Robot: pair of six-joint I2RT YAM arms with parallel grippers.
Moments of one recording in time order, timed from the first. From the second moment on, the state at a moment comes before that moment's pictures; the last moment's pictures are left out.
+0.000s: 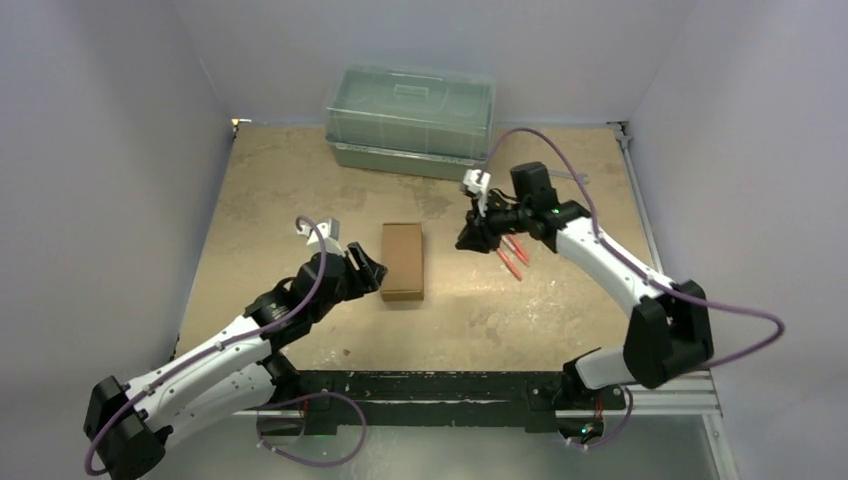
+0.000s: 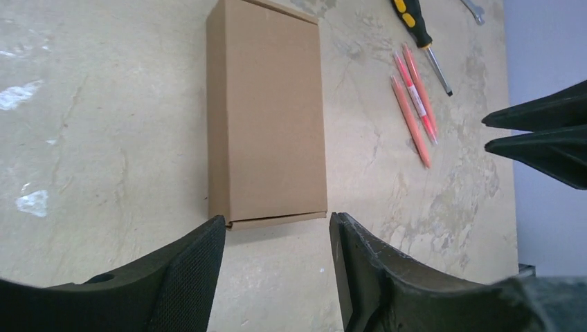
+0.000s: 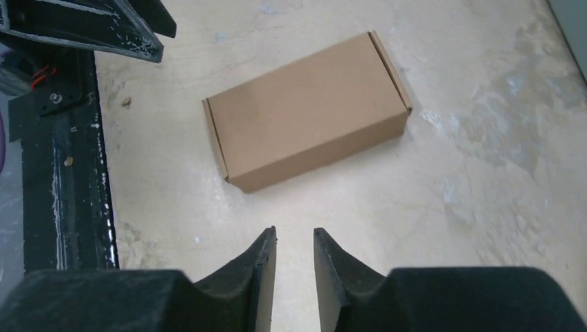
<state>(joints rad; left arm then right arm) -0.78 0.76 0.53 -0.29 -0.34 -0.89 0.45 1.47 1.11 -0.44 -0.78 -0.41</state>
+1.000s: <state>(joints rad) -0.47 0.83 1.15 -0.41 0.03 -0.57 0.08 0.82 1.26 -0.43 -0.32 -0.09</state>
